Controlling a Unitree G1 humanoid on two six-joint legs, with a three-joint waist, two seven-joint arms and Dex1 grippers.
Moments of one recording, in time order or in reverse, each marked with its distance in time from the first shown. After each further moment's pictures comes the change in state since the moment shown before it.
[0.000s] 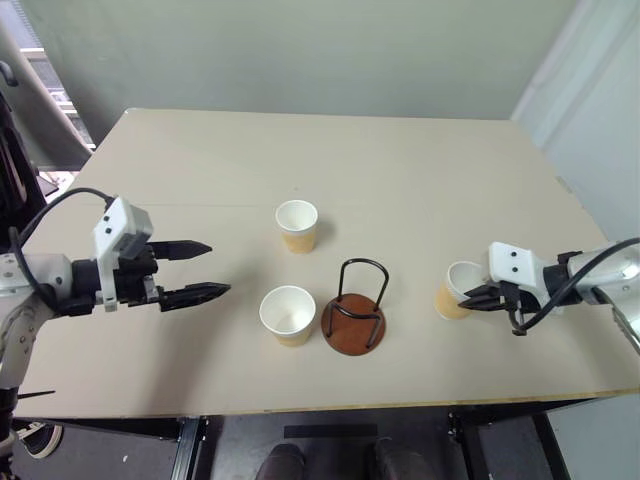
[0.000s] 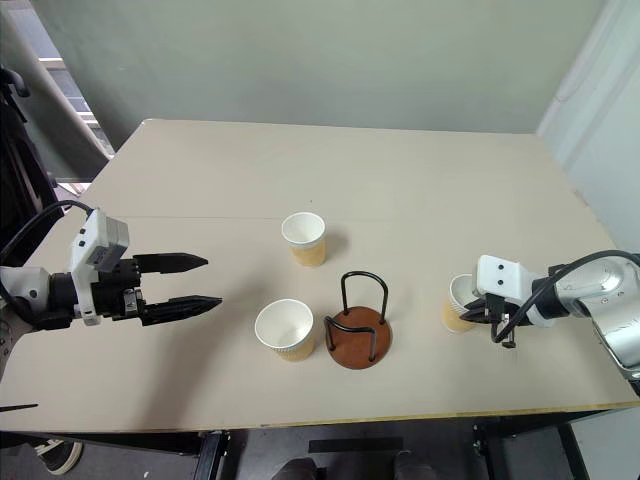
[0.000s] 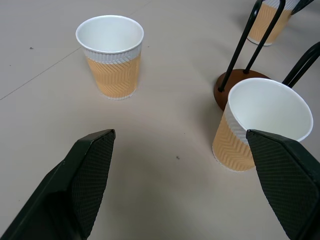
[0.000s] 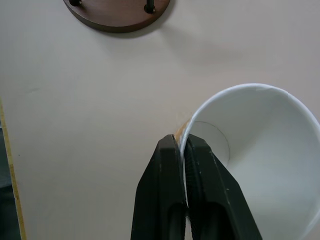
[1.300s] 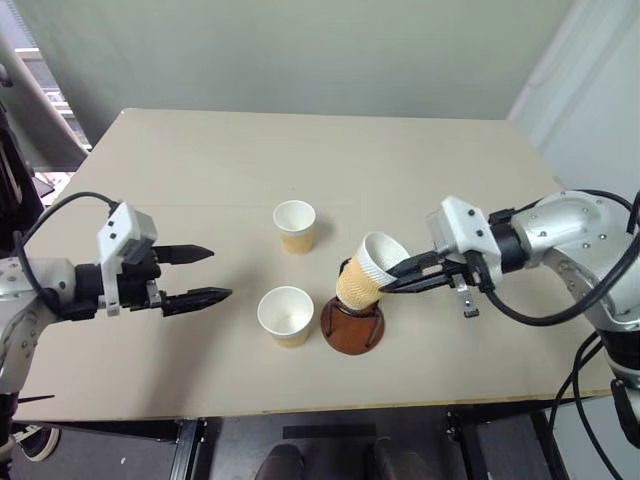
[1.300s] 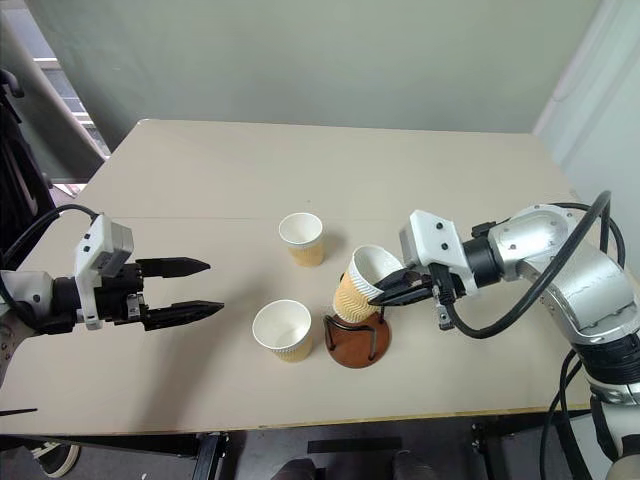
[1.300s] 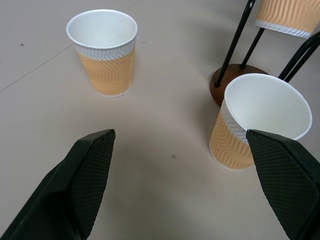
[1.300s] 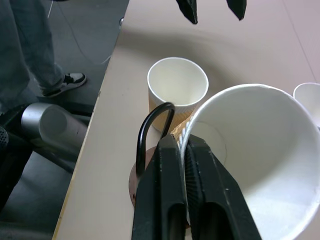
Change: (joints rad) left arm 0.026 0.002 -0.001 -0.031 -0.003 0.000 0.007; right arm -0.349 0.232 0.088 -0.176 0.252 0.152 0.025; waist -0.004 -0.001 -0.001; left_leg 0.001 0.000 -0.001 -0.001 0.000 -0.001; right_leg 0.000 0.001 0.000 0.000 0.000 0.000
